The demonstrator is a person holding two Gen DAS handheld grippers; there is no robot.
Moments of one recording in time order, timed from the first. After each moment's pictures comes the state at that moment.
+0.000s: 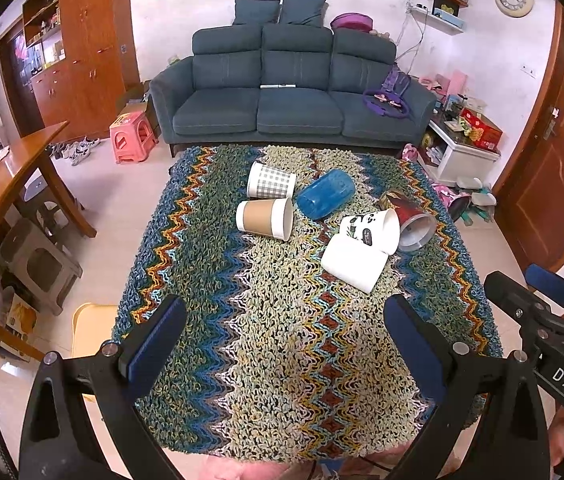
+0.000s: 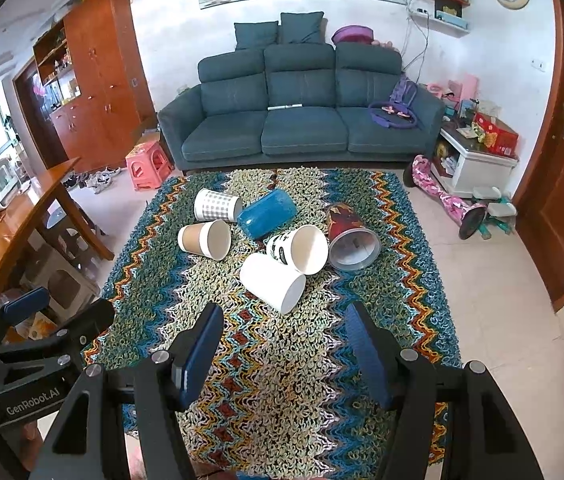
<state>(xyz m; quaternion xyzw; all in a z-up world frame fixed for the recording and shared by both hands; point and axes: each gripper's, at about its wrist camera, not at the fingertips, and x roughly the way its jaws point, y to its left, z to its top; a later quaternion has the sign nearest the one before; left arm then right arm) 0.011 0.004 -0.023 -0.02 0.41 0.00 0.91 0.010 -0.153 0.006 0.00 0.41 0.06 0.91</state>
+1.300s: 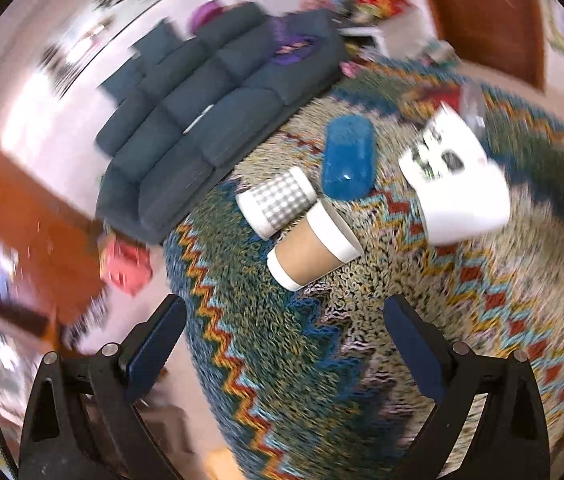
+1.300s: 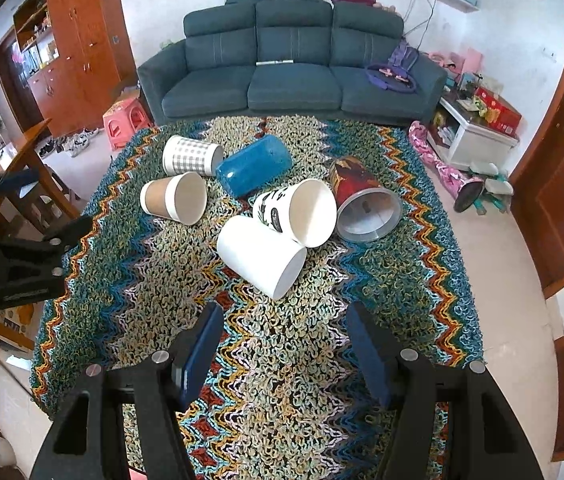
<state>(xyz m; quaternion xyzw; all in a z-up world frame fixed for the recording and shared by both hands) 0.146 0.022 -0.105 0.35 0.39 -0.13 0.84 0.074 -0.124 -0.071 -0.03 0.48 0.04 0.87</state>
